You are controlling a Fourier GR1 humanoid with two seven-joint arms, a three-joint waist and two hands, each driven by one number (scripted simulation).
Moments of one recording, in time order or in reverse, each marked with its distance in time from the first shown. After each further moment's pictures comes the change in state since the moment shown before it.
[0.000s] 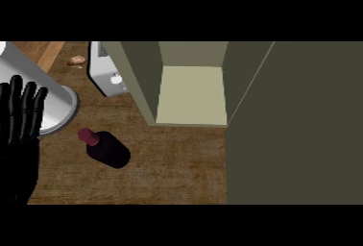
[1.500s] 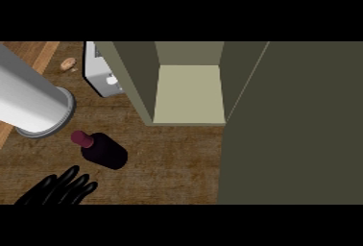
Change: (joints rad) left arm 0.352 0.261 -0.136 -0.228 0.777 -0.479 0.237; right arm 0.093 -0.073 0.095 -0.310 -0.196 0.110 0.383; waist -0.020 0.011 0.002
